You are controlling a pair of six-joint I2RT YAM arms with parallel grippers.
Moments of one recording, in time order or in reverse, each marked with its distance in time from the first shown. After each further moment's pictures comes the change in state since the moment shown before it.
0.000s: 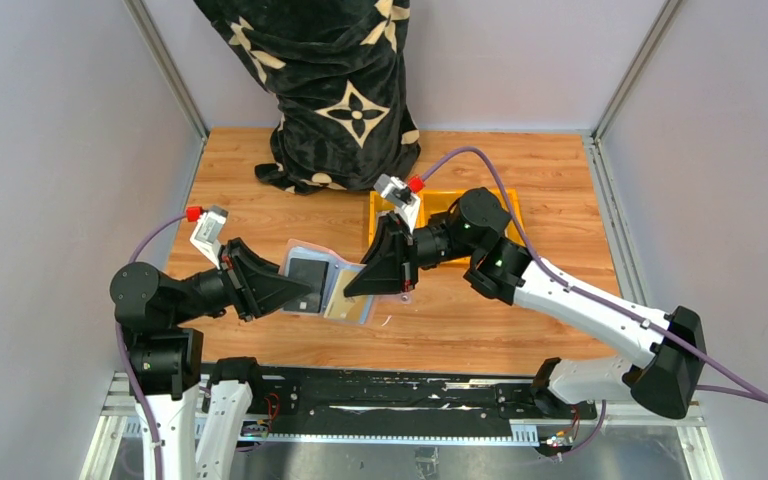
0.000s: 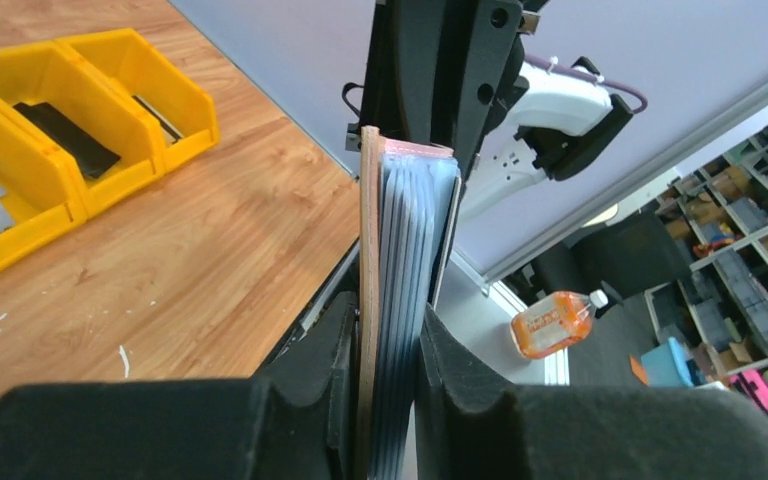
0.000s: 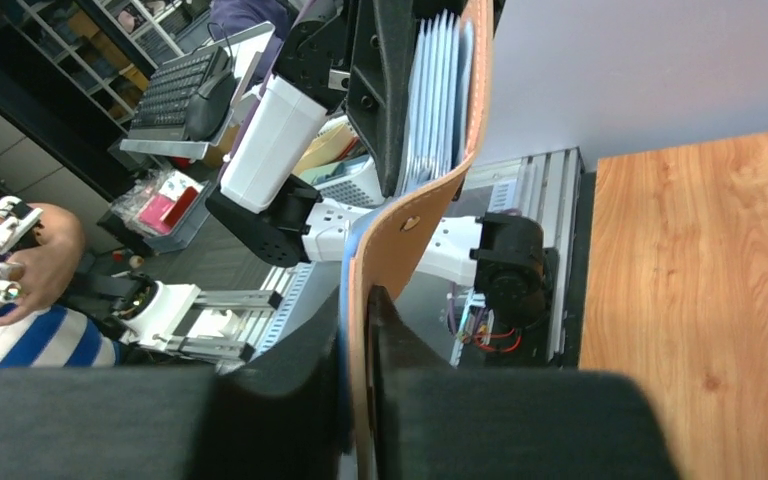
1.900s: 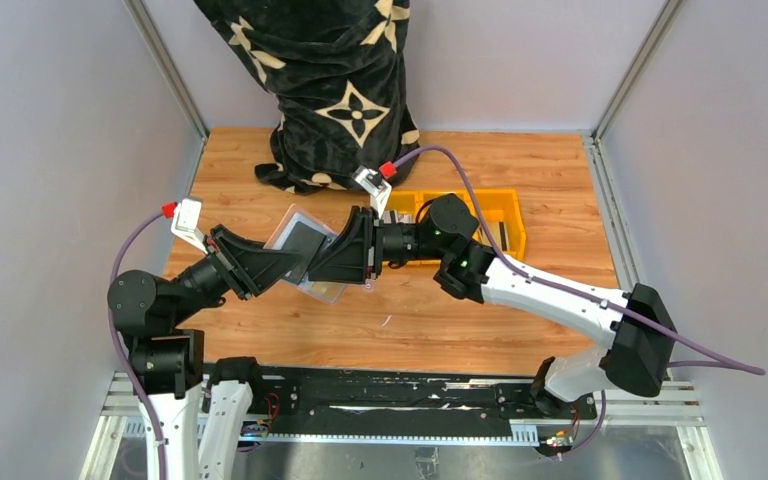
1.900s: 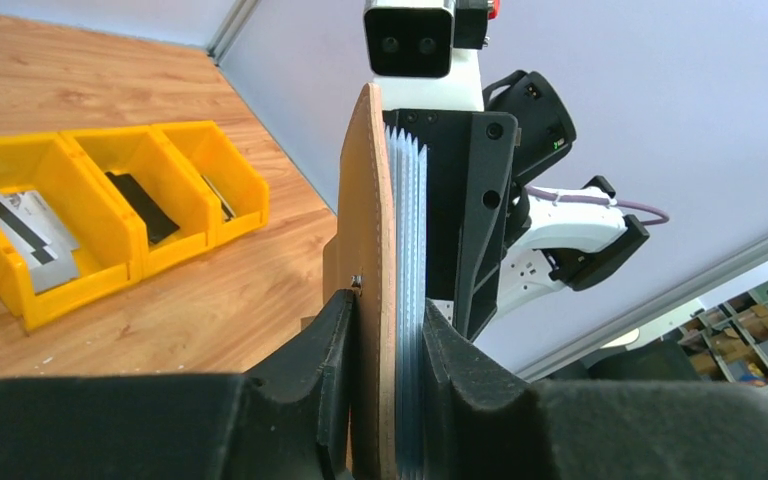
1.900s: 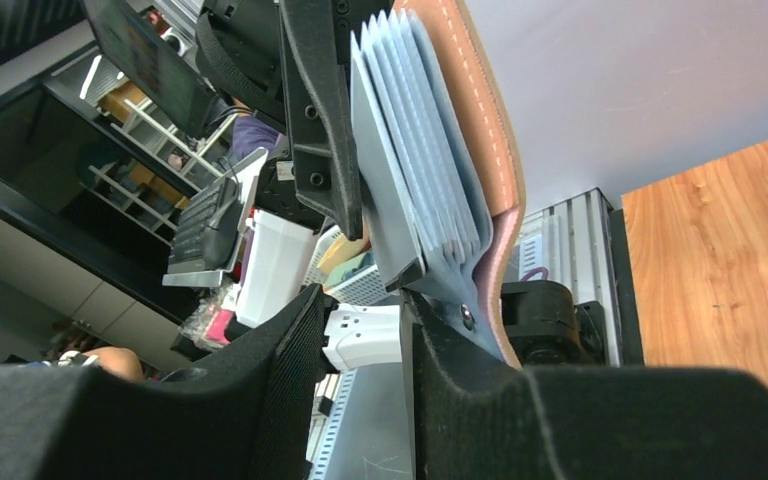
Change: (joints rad) left arm 0.010 -0.019 -0.035 0.135 -0.217 -0.156; right arm 0.067 0.165 0.055 0.150 0.238 0.260
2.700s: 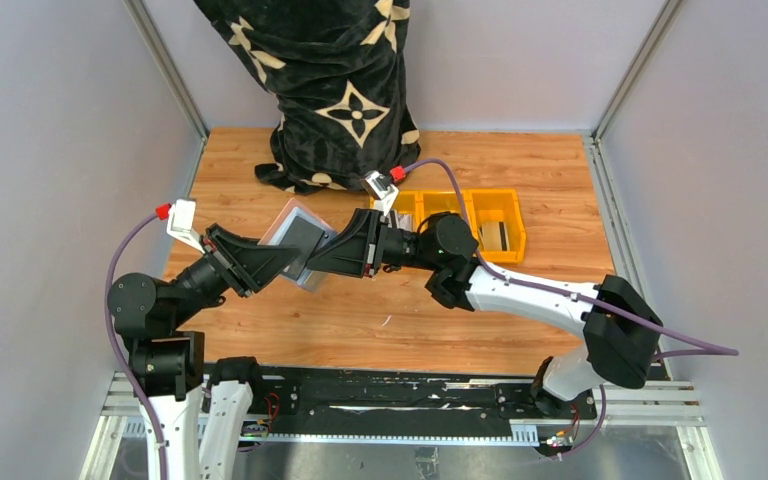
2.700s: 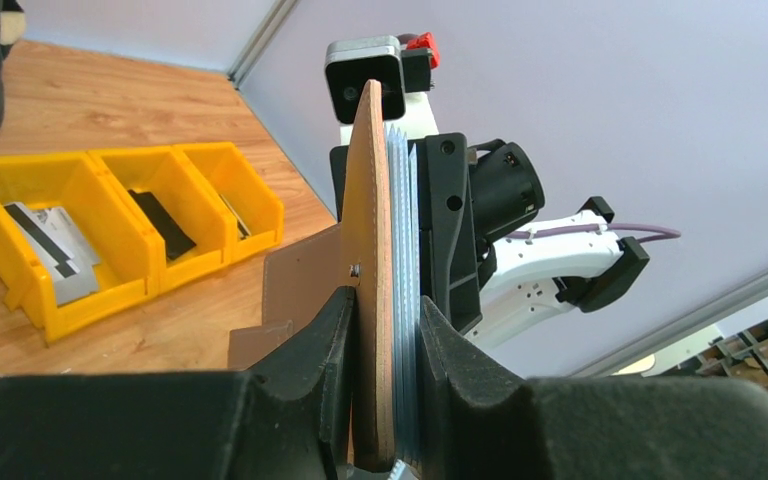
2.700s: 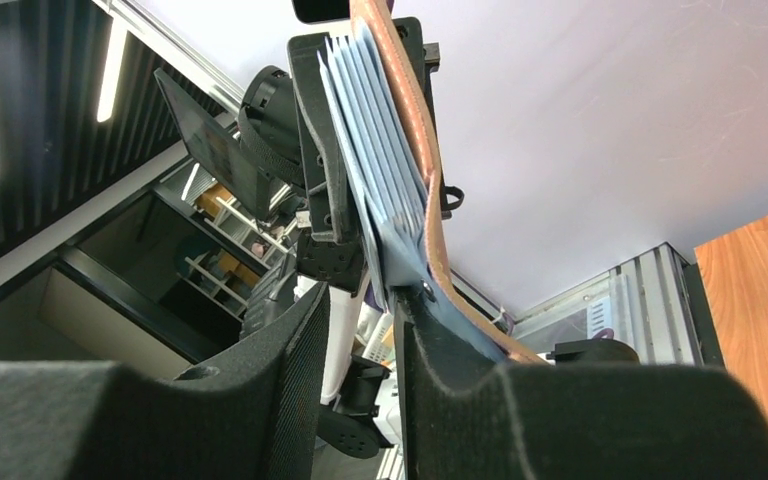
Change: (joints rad) left arm 0.003 -0.008 -0.005 0.005 -0.056 -0.009; right arm -0.003 0.065 -0.144 0.418 0.129 0.283
